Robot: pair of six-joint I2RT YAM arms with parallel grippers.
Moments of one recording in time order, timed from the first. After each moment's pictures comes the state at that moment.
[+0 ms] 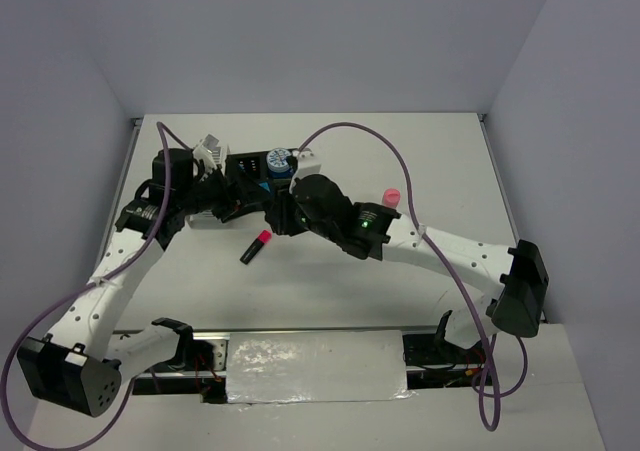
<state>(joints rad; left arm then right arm) -0.25 1.06 1.04 -0.54 0.51 -0.82 1.07 1.46 1.29 -0.28 0.25 0.60</state>
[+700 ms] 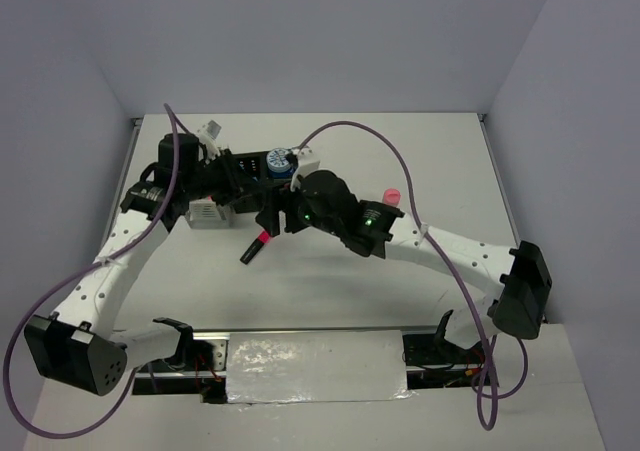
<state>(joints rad) -0.25 1.16 1.14 -0.56 0.44 -0.75 1.04 1.46 1.26 -0.19 0.14 0.53</state>
